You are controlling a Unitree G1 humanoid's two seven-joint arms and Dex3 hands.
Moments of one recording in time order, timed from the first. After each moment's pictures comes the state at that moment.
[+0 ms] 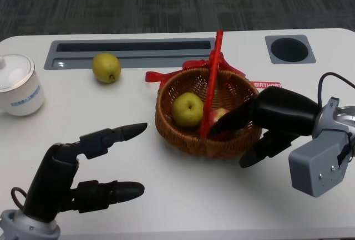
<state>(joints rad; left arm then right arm) -0.05 0.16 0.01 0.38 0.04 -1.00 -0.20 -0.92 -0.30 0.56 1.29 -0.69 -1.11 -0.07</state>
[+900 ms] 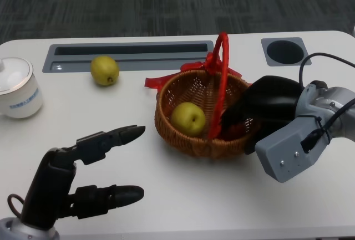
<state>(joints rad) 0.01 0.15 0.02 0.31 0.08 -1.00 -0.15 -1.02 -0.27 0.74 1.28 -0.80 -0.81 -0.04</state>
